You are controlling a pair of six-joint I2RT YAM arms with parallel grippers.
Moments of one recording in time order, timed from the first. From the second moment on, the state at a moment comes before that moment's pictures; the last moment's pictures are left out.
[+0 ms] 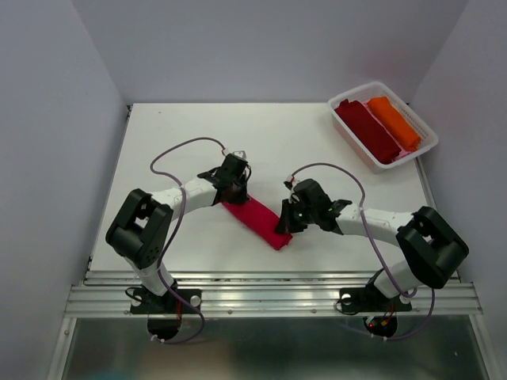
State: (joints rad) left arm -0.60 1.67 0.98 -0.25 -0.05 -0.57; right arm 0.72 1.47 0.72 -0.09 -0.25 0.58
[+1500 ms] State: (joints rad) left arm -0.60 1.43 0.99 -0.42 -0.10 -0.56; right arm 0.82 1.62 0.95 -0.11 -0.16 0.59
